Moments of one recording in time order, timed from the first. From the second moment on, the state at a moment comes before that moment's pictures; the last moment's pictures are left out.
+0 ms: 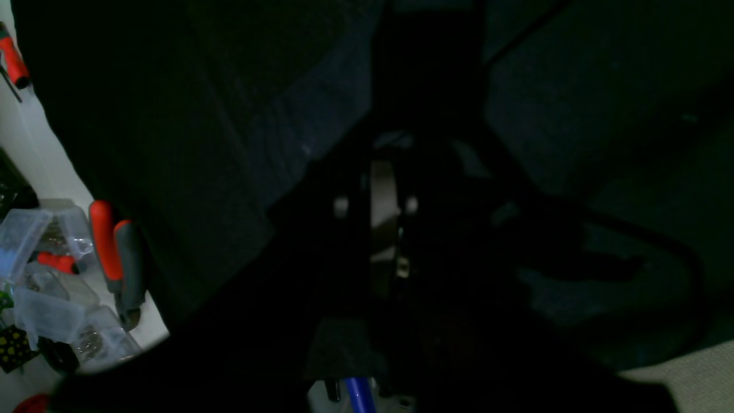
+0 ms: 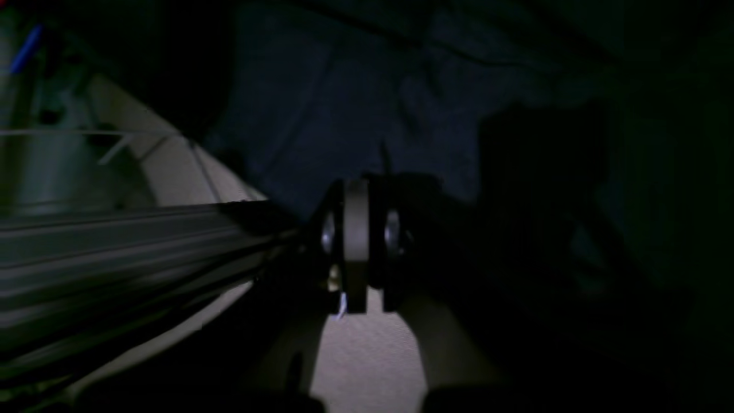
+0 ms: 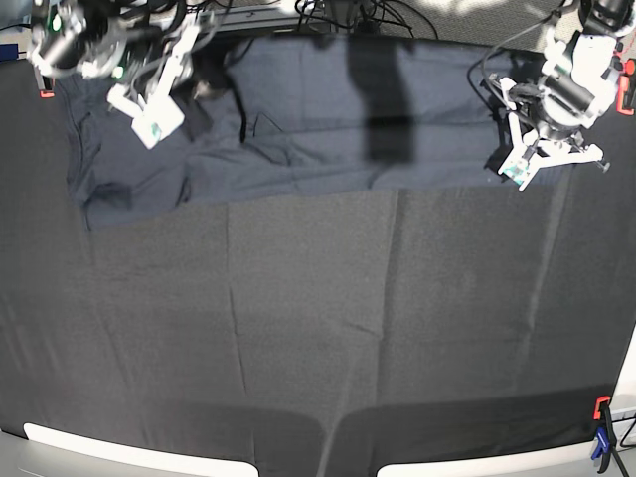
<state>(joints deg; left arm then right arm) 20.8 -31.7 12.2 115.7 1.8 -6.4 59.6 -36.1 15.8 18.0 123.1 44.2 40.2 -68.8</state>
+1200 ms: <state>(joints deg) 20.9 -40.8 12.2 115.7 -8.3 -20.6 68.4 -37.3 15.9 18.0 123.1 44.0 40.2 -68.8</state>
